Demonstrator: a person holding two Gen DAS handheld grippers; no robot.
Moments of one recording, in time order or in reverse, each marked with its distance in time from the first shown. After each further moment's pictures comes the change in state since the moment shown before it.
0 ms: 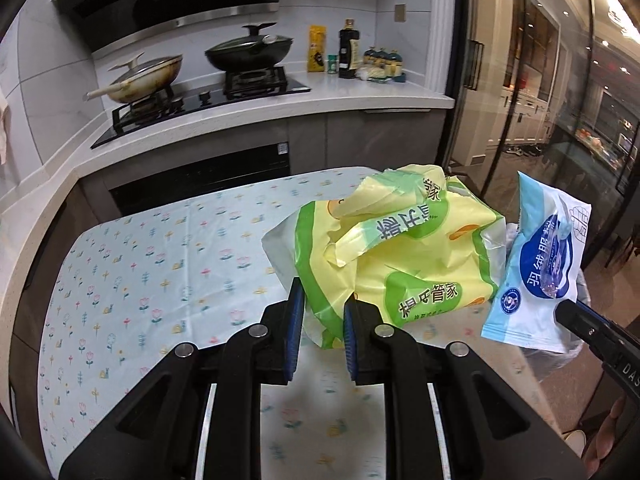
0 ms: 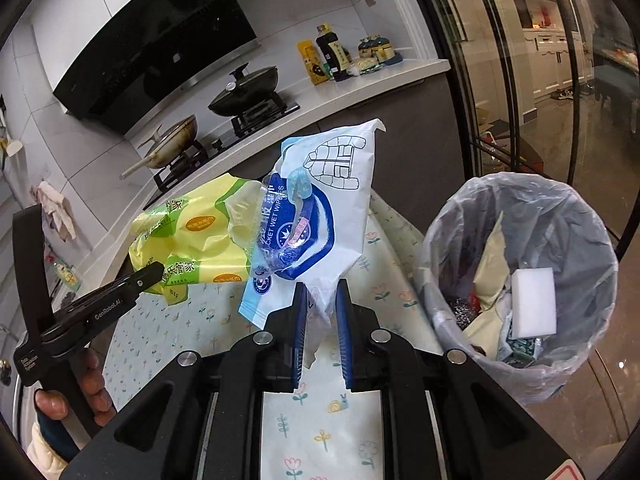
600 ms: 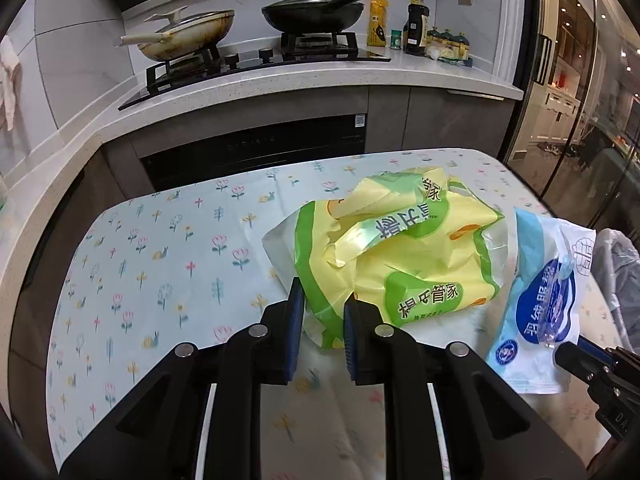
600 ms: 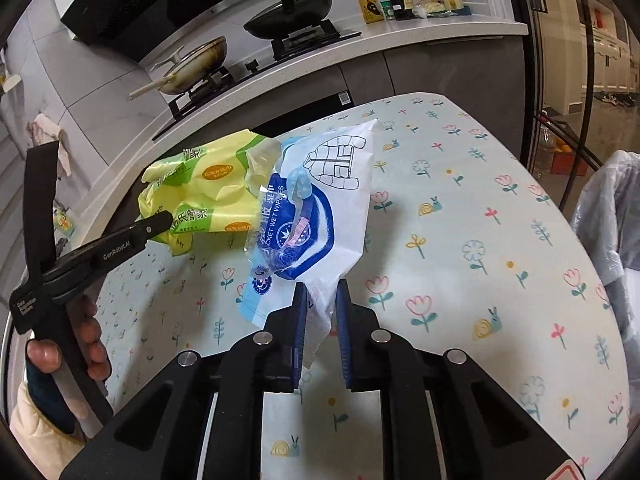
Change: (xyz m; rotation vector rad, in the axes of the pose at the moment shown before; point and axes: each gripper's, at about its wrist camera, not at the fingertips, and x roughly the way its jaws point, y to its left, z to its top) left arm 0.089 0.148 -0.010 -0.069 0.069 0.096; right arm 0.144 0.104 -0.037 -0.111 0.187 0.048
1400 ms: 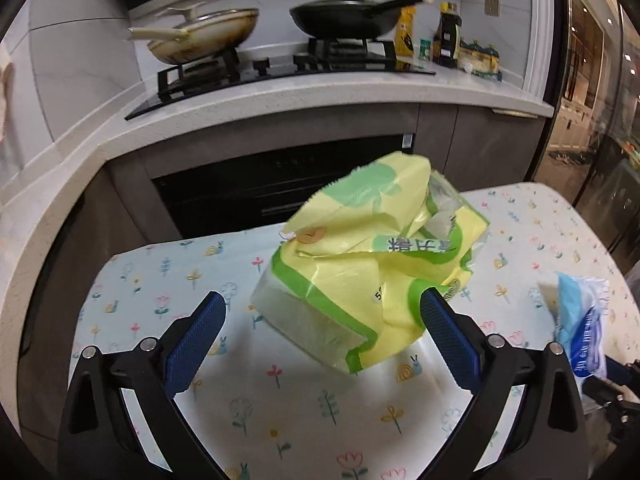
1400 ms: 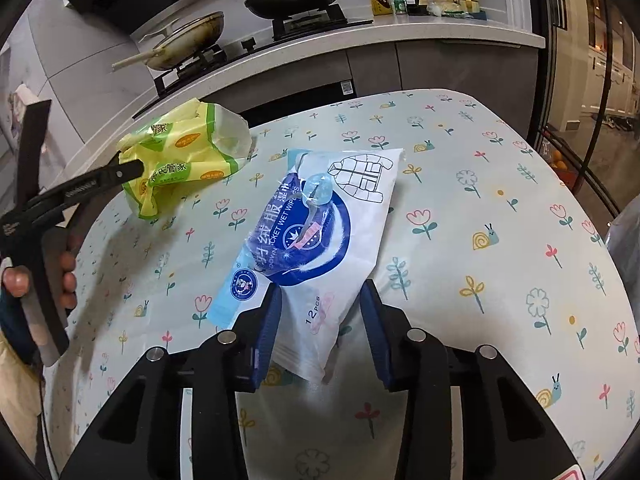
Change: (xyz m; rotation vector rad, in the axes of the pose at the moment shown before) left arm 0.079 0.096 0.051 0.017 -0.023 0.013; right arm 0.080 0.029 0.017 -0.071 0.040 -0.075
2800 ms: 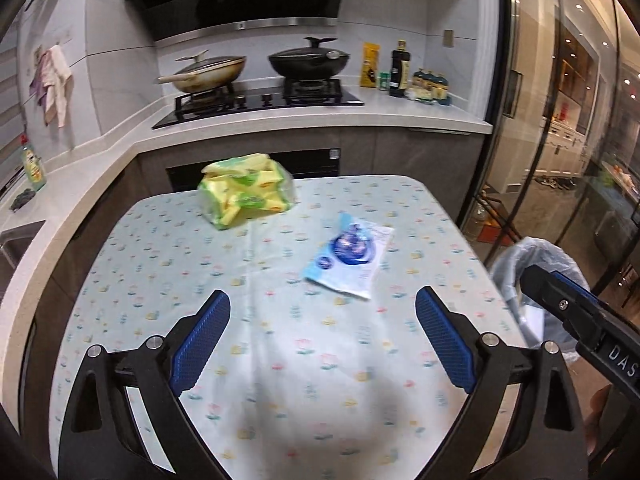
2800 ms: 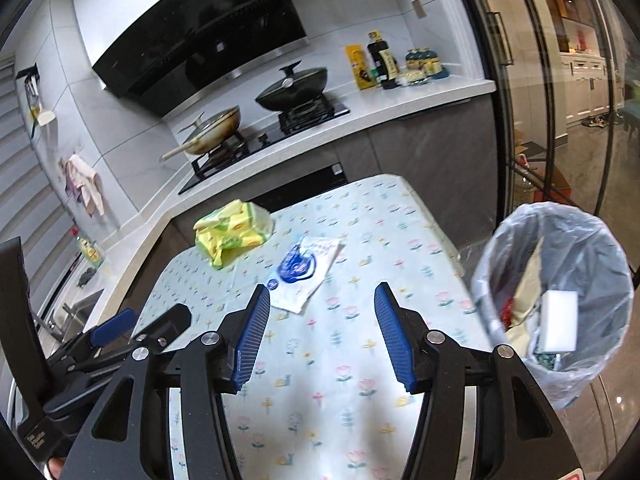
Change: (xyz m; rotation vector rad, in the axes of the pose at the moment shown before) left arm -0.241 -0.188 -0.092 -0.097 -0.087 0.044; right arm -0.213 -0.055 -0.028 0.055 -0.198 0.096
